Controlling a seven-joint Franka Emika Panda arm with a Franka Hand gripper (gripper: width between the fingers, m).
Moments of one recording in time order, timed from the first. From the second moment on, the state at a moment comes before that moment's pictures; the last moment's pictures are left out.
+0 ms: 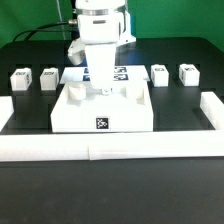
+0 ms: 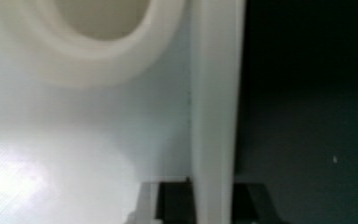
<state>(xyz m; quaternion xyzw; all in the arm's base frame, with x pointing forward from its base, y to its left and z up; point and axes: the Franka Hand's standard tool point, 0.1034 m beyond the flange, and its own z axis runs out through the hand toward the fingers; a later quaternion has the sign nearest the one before) 0.430 -0.023 0.006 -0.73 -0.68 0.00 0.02</state>
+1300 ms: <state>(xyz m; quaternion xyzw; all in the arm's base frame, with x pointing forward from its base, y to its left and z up) 0.494 0.068 0.006 -0.72 -0.69 -0.04 0.02</state>
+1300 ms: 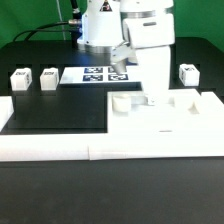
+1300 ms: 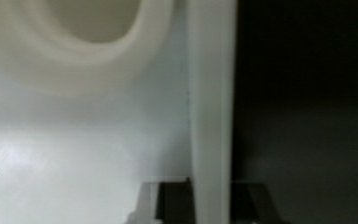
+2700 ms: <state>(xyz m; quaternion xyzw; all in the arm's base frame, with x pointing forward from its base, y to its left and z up) 0.493 0.066 0.004 -0.72 -0.69 -0.03 0.02</state>
